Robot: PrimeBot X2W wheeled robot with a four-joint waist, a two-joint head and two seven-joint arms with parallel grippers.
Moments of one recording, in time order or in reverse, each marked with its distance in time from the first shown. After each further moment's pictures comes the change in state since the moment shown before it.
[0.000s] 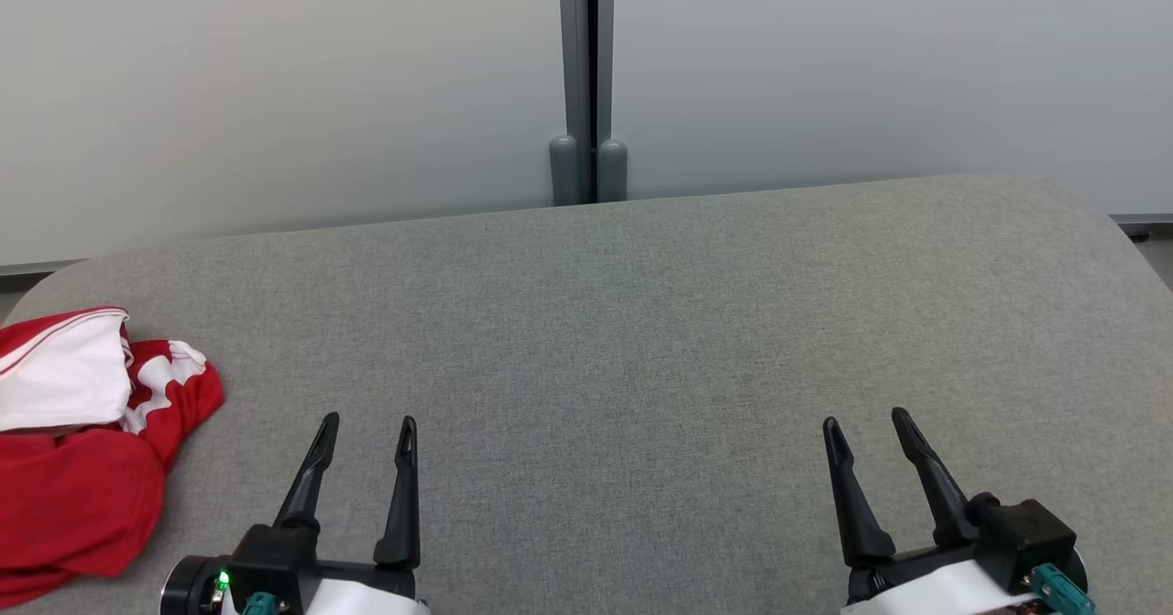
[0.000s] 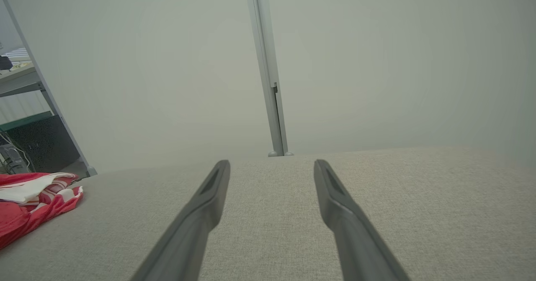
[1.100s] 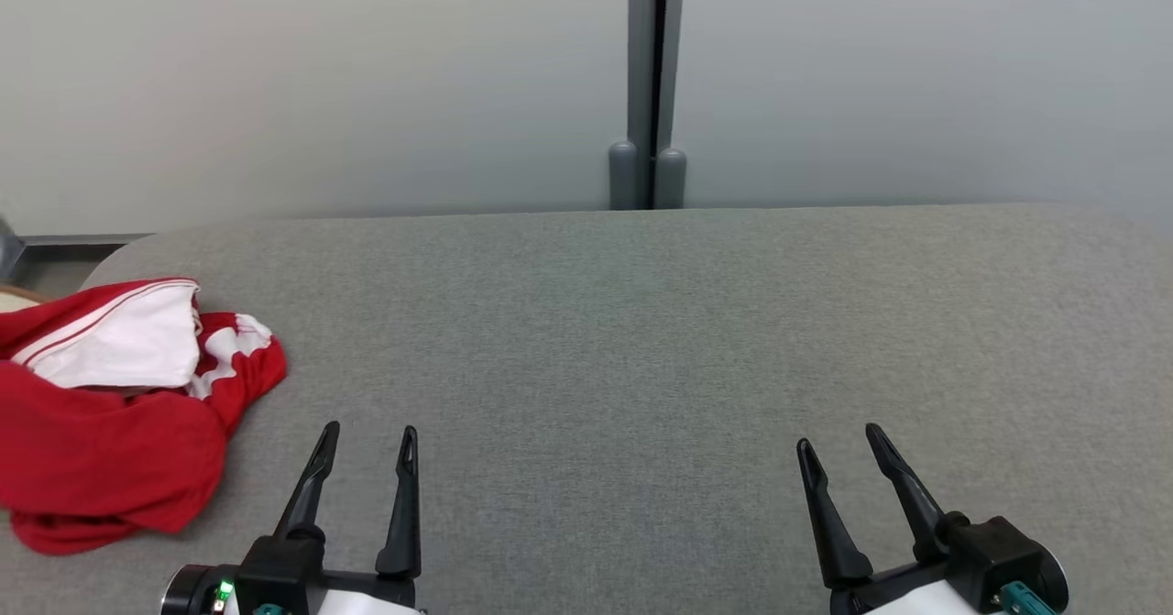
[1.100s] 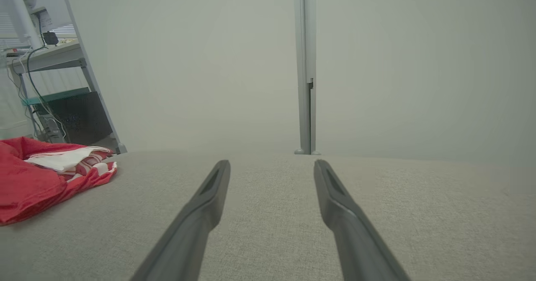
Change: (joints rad) left arm 0.016 -0.001 -0.006 0.003 0.044 0.013 -0.021; right arm 0.016 0.000 0.044 0.010 -0.069 0.000 -0.023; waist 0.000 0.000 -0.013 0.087
